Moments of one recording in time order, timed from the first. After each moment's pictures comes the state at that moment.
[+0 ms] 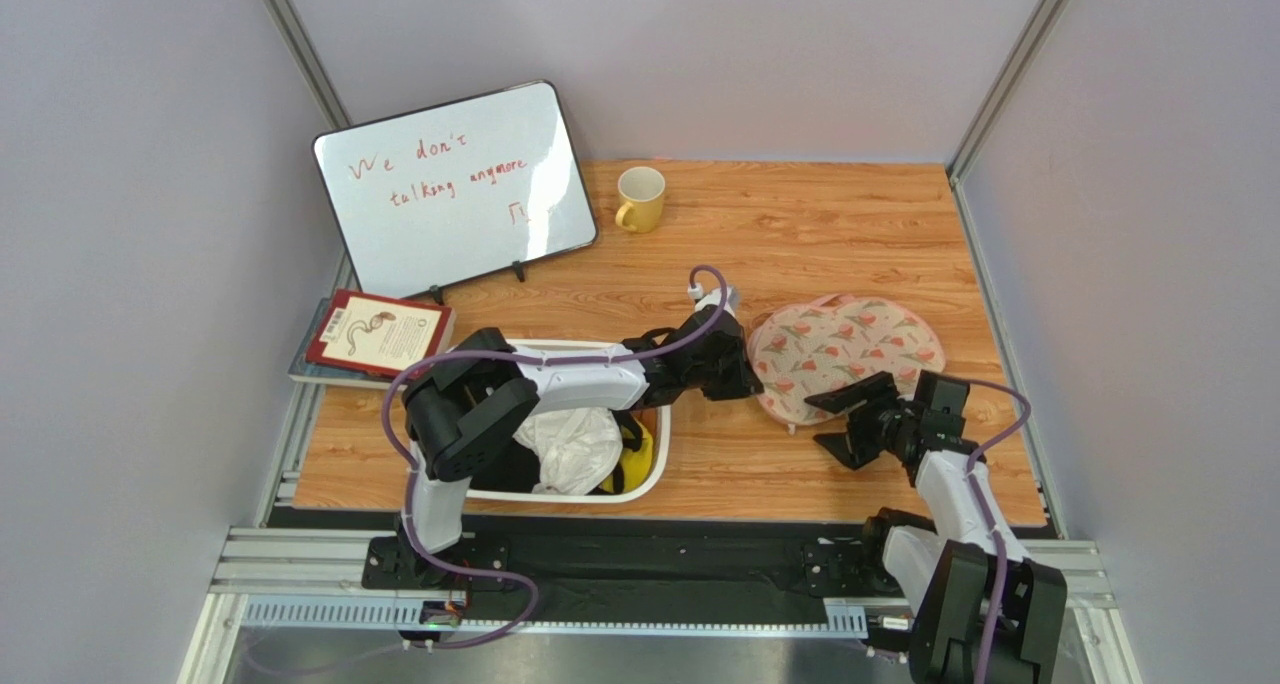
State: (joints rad) left arm -1.03 1.95 1.22 0.08 0.00 -0.96; right arm -0.26 0.92 0.26 -0.28 -0.57 1.02
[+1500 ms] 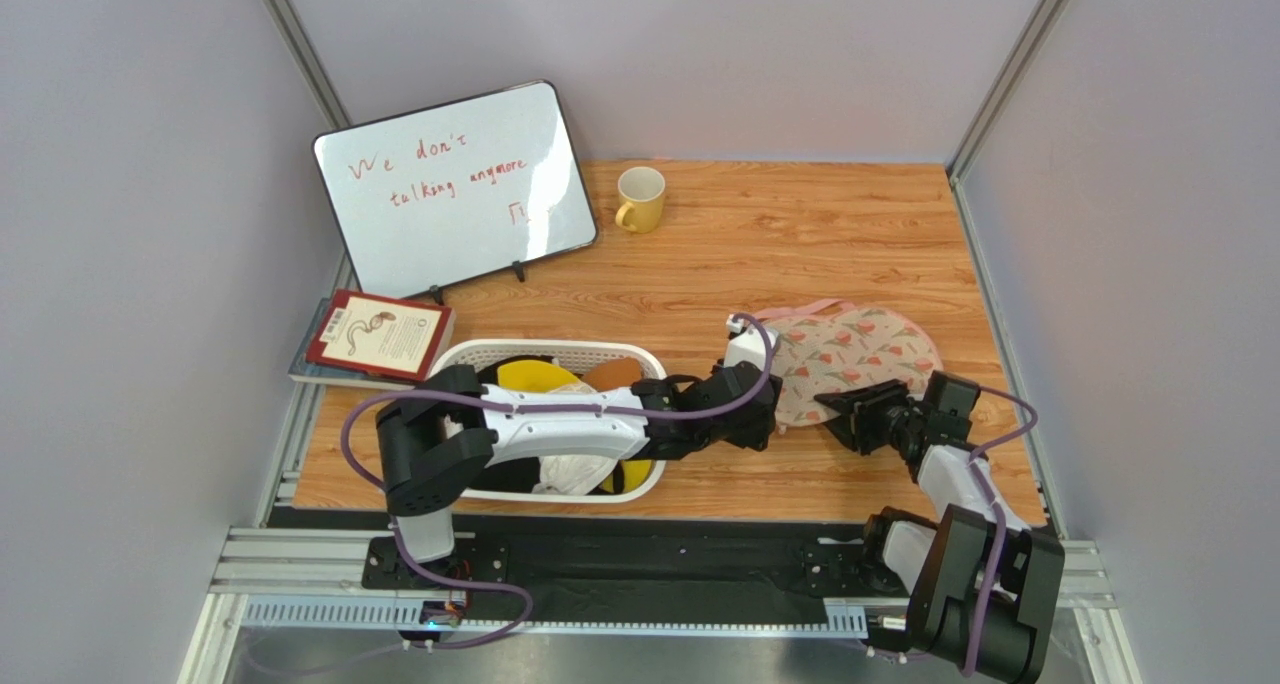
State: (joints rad) left arm -1.24 1.80 1.22 -0.10 -0.29 -0.68; right arm -0.35 1.02 0.23 -0.10 -0.64 1.08
